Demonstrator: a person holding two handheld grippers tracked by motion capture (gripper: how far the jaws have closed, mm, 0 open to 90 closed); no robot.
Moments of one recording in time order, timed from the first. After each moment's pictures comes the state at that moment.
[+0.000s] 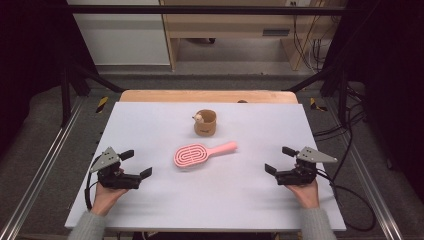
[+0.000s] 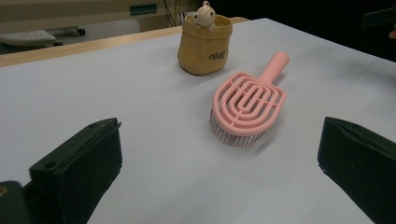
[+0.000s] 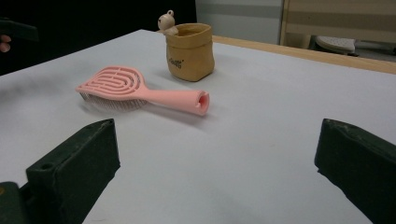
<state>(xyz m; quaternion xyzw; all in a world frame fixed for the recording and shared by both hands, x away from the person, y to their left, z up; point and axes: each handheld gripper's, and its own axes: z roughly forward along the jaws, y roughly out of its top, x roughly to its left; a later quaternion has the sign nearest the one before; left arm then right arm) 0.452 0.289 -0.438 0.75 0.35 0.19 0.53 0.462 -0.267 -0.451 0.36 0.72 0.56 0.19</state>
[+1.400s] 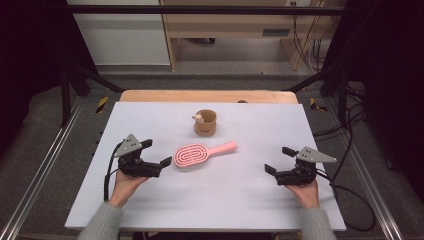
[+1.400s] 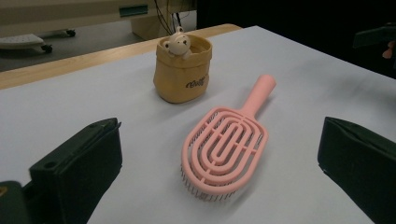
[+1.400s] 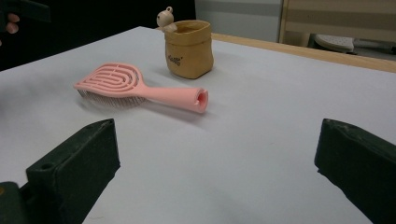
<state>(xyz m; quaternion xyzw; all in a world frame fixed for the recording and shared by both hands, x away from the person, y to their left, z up) 0.476 0.231 -0.412 0.76 0.34 0.18 0.53 0.462 -0.267 -0.452 0.36 0.73 0.55 0.19</state>
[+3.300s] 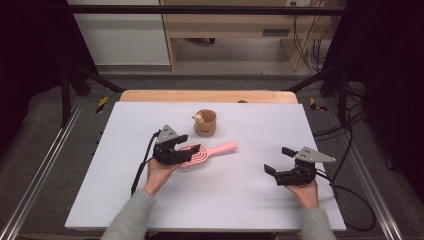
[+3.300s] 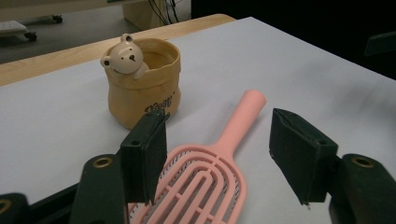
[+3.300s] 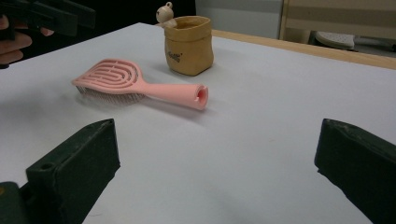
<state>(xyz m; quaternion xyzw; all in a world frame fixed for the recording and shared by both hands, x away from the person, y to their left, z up) 0.509 0.147 -0.415 0.77 0.35 0.17 0.50 0.463 -0.266 -0.453 0.36 0.73 0.55 0.19</state>
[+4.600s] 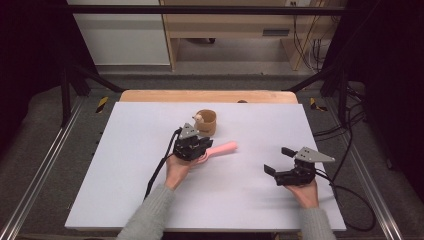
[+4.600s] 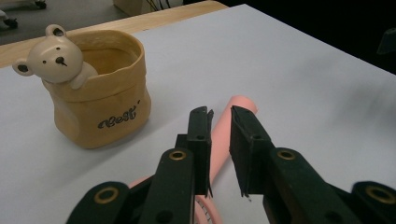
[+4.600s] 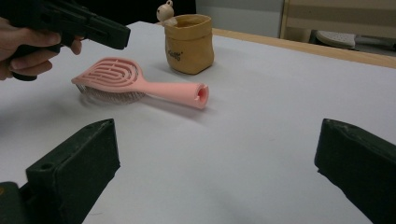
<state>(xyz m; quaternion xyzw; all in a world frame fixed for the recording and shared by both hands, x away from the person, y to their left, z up) 0.530 0.098 -0.429 0.78 0.35 0.15 0.49 0.464 -0.266 -0.454 0.36 0.73 0.55 0.19</state>
